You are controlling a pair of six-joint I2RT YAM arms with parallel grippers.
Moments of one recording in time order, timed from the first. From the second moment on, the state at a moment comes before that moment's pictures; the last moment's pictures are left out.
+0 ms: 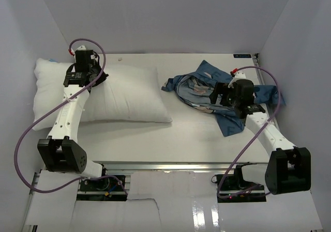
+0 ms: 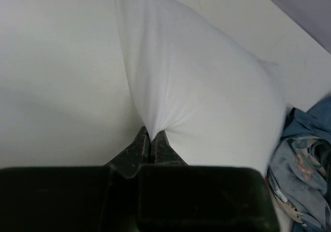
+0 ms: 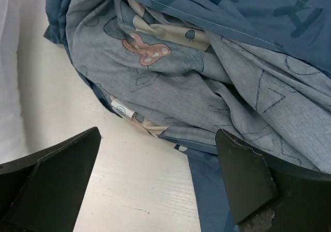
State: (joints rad) left arm -0.03 1.44 1.48 -0.69 -0.15 -0.54; right arm 0.16 1.20 0.79 -0.10 -0.13 0.22
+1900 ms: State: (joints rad) left arm -0.10 1.30 1.26 -0.25 0.29 -0.61; right arm 0.27 1.13 0.94 -0.20 -0.09 0.35
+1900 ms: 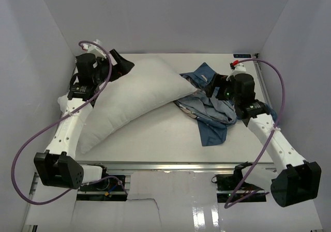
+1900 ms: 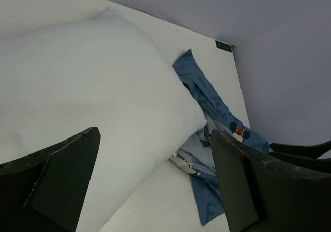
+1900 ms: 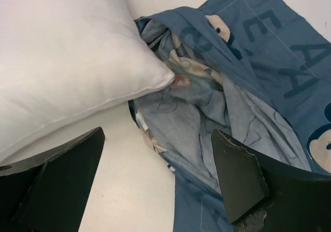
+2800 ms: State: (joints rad) left arm -0.59 0.89 0.90 -0.18 0.28 -0.40; right arm 0.59 0.76 0.87 -0.41 0.09 0.24
